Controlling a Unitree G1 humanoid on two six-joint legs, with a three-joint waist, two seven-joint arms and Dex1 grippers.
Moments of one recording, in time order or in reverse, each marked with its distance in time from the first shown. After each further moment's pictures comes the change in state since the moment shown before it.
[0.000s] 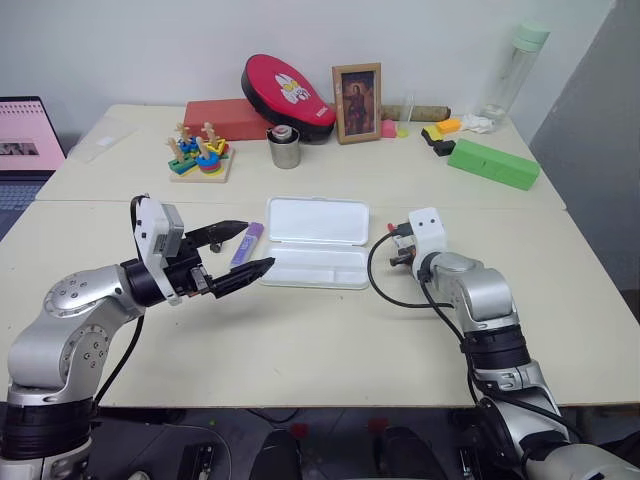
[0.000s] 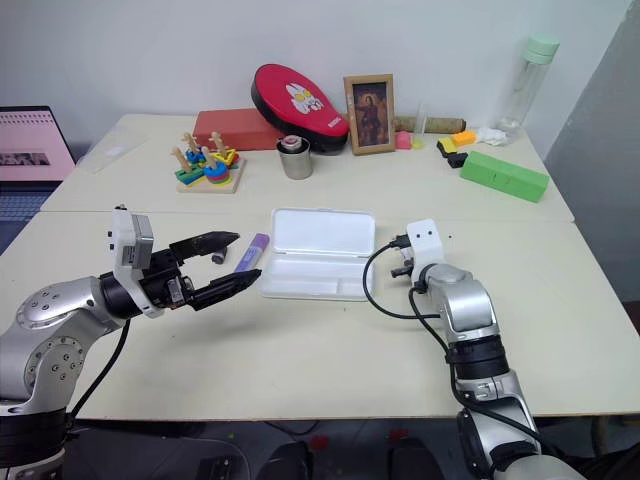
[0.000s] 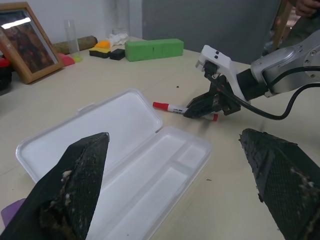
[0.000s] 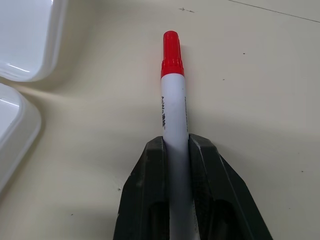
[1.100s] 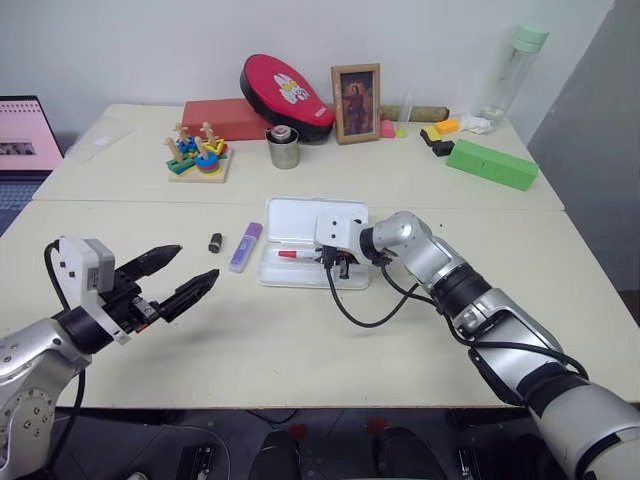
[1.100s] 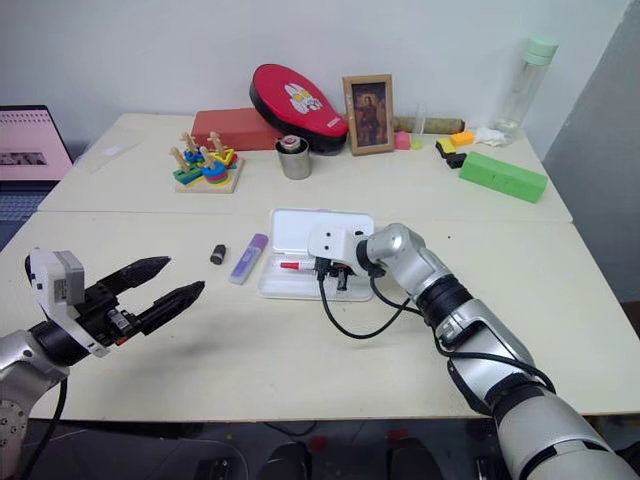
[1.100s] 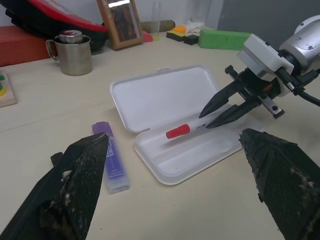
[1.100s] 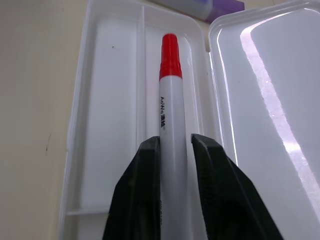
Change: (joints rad) left arm 0.320 -0.040 0.275 -0.127 -0.062 0.029 0.151; right arm -0.401 -0.037 0.511 0.642 -0.133 -0.898 0.710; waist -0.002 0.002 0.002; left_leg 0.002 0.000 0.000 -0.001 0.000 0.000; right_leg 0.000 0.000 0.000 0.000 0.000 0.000
